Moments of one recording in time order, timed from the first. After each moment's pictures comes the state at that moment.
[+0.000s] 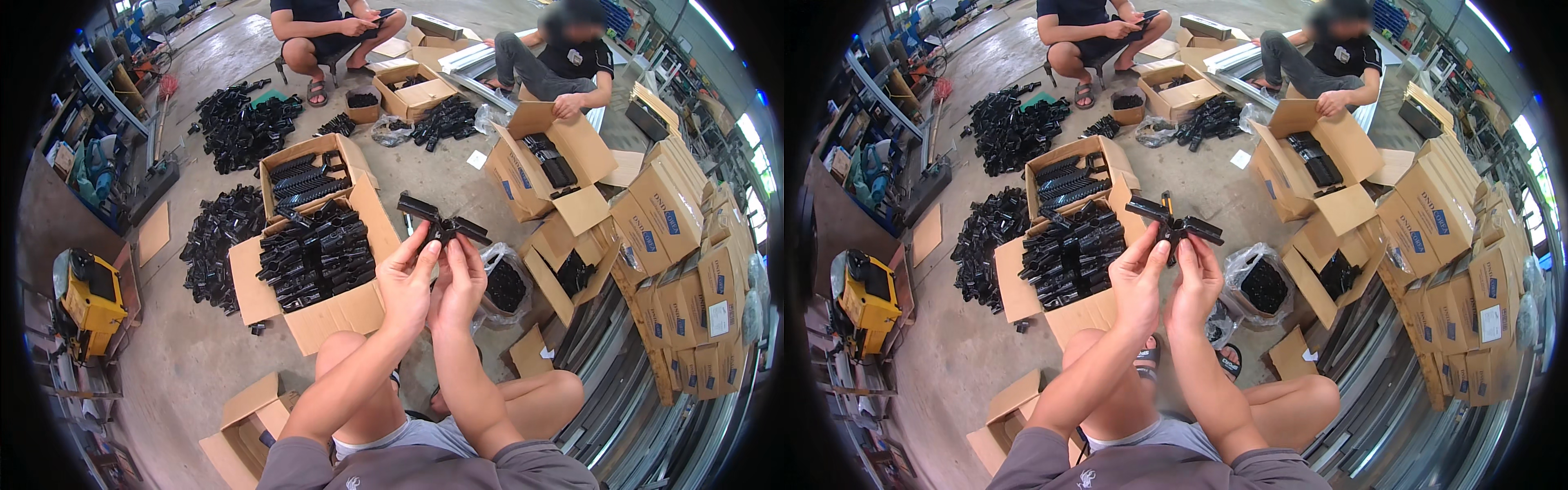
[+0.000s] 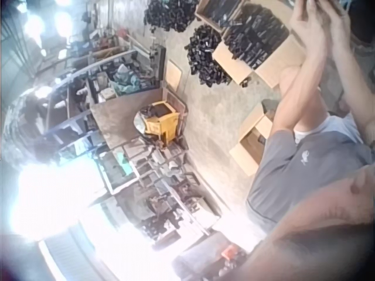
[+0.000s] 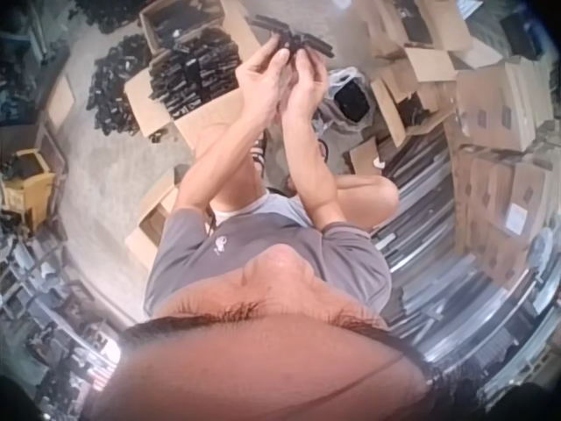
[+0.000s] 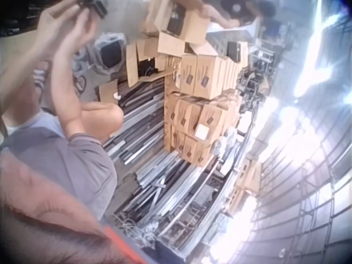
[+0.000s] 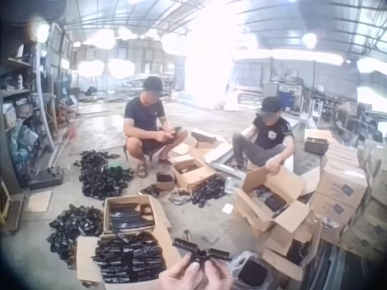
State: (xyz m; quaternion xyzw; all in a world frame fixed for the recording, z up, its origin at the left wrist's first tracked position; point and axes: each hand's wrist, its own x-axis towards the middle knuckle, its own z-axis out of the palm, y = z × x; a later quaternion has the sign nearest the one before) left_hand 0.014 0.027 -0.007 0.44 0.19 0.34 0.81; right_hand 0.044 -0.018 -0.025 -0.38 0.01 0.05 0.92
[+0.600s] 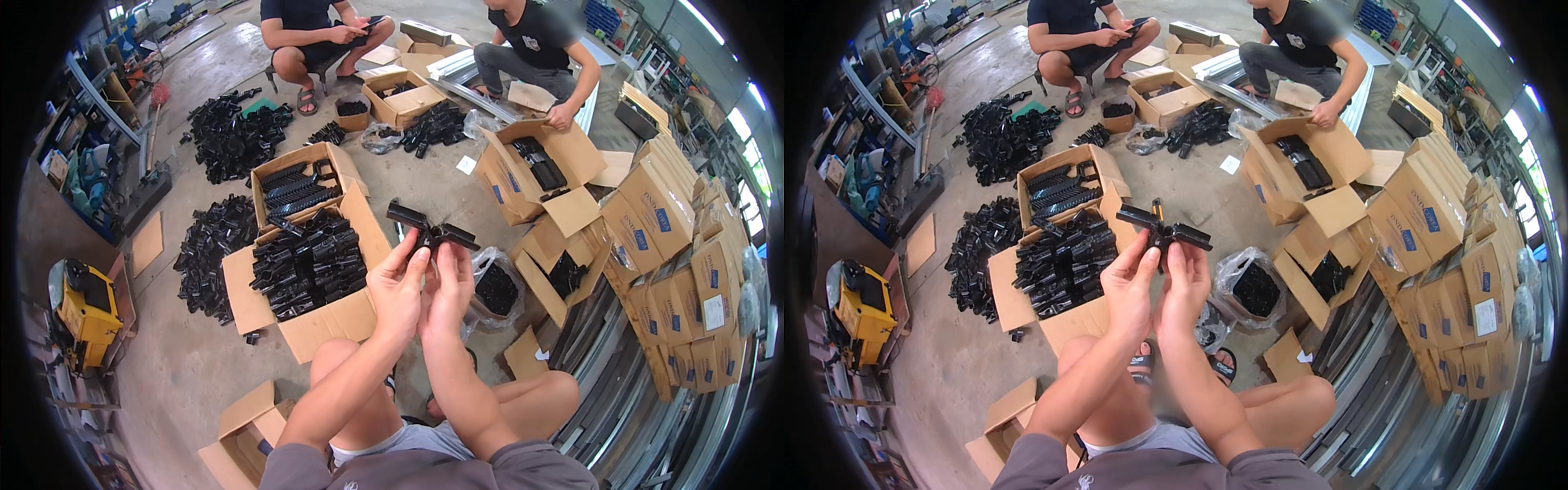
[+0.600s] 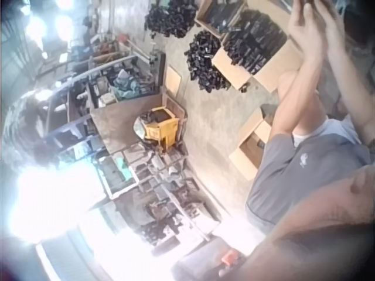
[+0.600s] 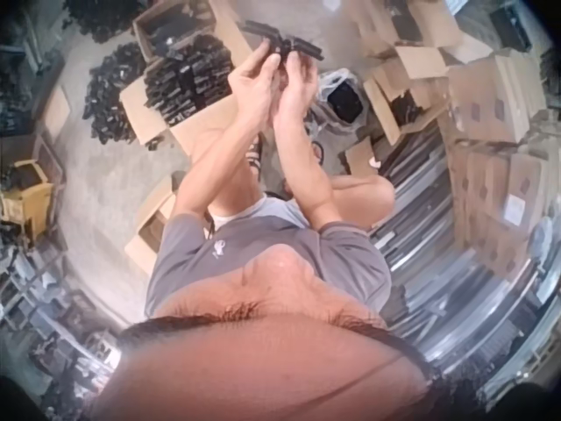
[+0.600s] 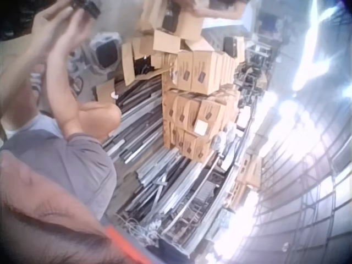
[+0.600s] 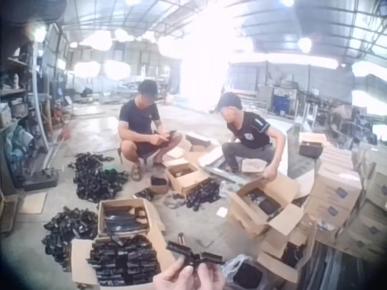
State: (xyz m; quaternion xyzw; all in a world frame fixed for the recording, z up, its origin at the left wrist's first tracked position) left_hand 0.012 0.027 -0.008 0.46 0.19 0.33 0.80; right_hand 0.038 -0.015 -0.012 -0.36 0.04 0.07 0.93
